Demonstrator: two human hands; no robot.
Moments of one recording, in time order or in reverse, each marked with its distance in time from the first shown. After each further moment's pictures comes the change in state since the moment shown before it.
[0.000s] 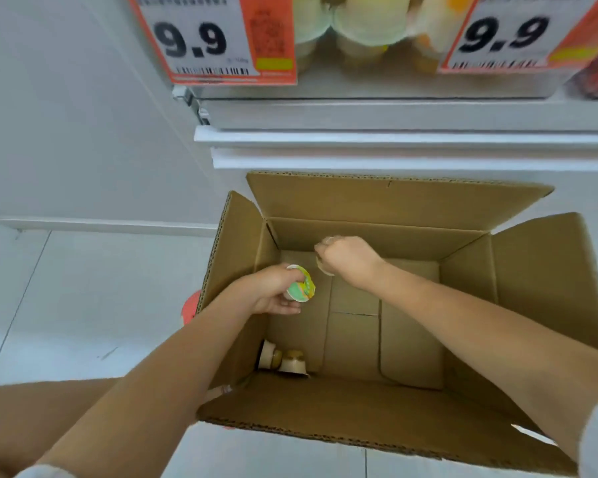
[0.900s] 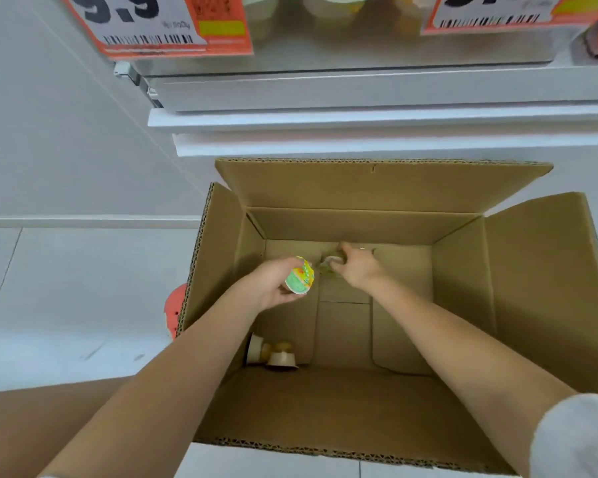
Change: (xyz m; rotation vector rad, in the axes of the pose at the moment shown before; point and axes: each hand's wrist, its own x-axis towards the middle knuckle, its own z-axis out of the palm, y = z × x) left_hand 0.022 0.003 0.027 -0.289 0.087 -0.022; right_hand -0.009 0.028 0.082 0.806 -0.106 0.677
